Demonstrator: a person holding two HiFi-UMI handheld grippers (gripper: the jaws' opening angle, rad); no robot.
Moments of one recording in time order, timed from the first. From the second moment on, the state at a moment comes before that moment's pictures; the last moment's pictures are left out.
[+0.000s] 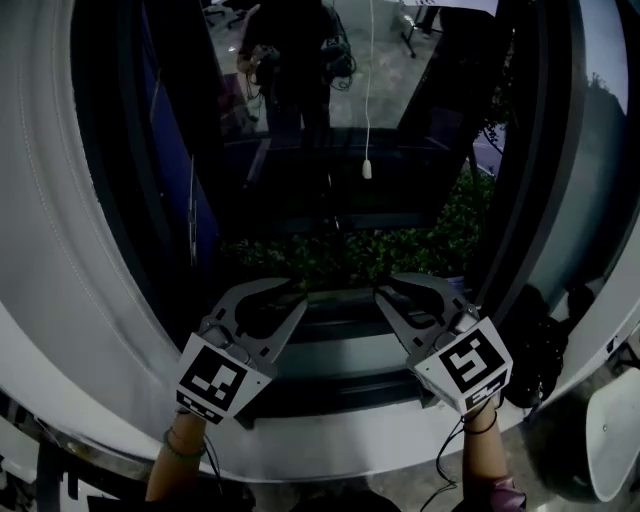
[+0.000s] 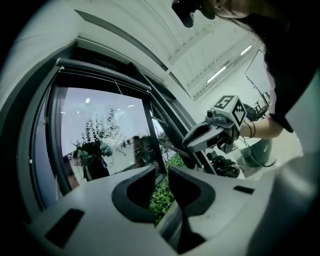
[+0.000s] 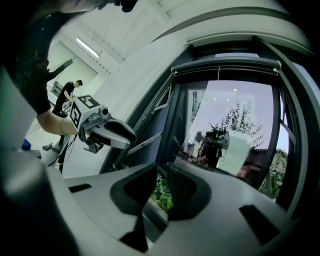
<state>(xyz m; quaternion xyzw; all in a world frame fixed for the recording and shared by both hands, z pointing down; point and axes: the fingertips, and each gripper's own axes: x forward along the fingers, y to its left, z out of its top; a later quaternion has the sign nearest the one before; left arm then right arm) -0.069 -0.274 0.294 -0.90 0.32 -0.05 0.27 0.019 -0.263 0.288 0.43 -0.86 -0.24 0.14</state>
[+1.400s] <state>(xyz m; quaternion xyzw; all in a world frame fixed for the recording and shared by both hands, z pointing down) 0.040 0.053 0.493 -0.92 0.38 -0.10 0.05 0.079 0.055 0.493 0.37 -0.92 -0.03 0.10</state>
